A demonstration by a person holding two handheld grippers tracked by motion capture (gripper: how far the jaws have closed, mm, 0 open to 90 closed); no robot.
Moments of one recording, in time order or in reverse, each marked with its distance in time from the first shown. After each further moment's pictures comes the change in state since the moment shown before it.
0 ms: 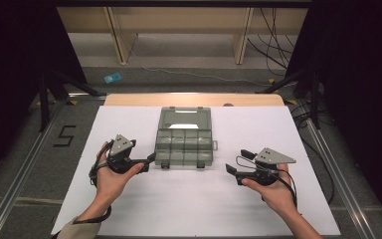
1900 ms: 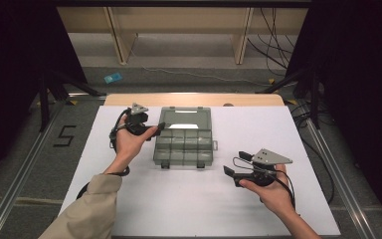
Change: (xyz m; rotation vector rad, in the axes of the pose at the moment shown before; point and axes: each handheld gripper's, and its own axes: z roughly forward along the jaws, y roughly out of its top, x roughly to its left) left arm 0.040 0.063 0.093 0.097 0.053 -0.052; right arm 0.004 0.000 0.003 0.033 -0.008 -0.010
